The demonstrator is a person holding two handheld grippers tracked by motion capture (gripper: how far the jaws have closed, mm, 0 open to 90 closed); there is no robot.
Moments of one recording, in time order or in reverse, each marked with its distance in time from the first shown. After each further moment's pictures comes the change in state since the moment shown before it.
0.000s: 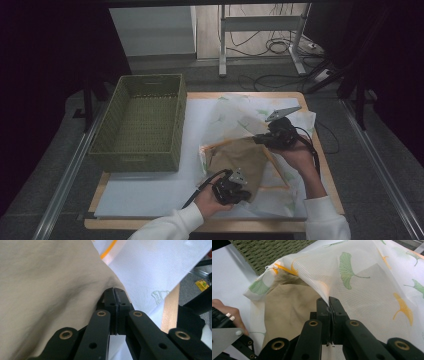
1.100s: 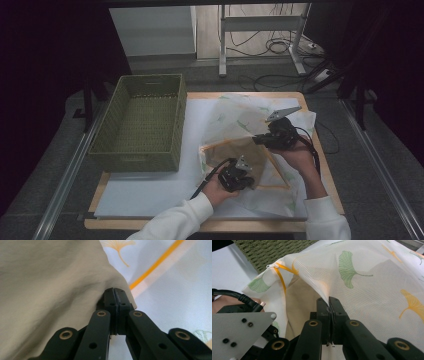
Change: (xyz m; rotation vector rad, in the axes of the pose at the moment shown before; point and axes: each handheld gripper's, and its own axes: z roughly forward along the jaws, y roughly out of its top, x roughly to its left) left arm 0.021 0.024 0.013 -0.029 0.099 -0.066; right arm 0.001 0.000 -0.001 0.000 0.008 -0.007
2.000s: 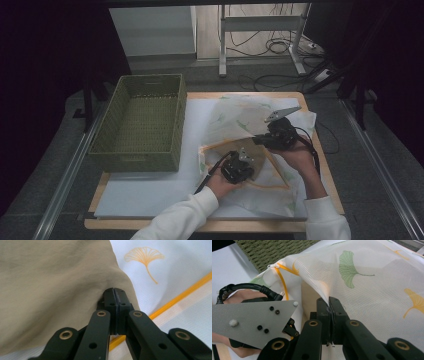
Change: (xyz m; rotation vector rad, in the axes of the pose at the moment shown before) left arm 0.015 0.014 0.012 -0.020 0.095 -0.046; right arm 0.002 0.001 0.000 0.000 0.004 -0.006
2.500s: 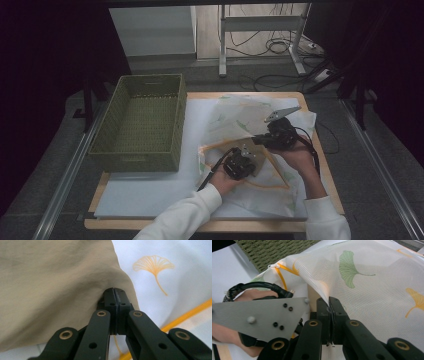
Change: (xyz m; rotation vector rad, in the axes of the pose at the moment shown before) left arm 0.006 0.010 0.008 0.001 0.025 -0.014; right arm 0.000 0.000 0.000 -0.001 0.002 0.003
